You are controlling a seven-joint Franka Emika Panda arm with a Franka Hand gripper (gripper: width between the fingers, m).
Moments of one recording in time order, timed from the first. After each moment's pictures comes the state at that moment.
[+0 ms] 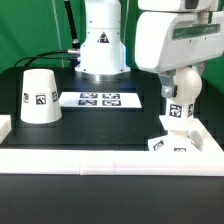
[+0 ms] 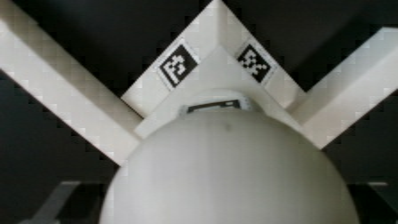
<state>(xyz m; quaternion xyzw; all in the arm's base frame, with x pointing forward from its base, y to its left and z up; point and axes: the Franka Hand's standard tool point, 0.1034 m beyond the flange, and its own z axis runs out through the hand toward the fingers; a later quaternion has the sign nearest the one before) 0.608 0.101 0.111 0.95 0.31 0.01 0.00</state>
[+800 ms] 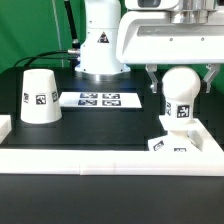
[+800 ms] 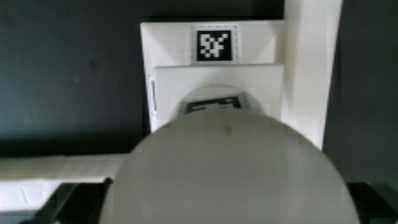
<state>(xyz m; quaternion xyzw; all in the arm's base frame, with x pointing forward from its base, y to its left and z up) 0.609 0.098 0.112 1.00 -0.07 0.02 -0.01</state>
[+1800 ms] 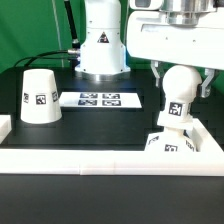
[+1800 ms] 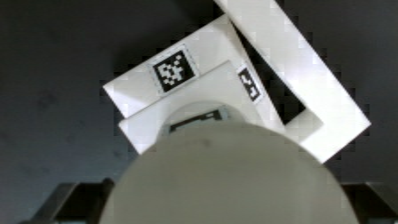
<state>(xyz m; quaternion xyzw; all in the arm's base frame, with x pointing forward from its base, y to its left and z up) 0.603 0.102 0.110 0.93 -0.38 0.01 -0.01</state>
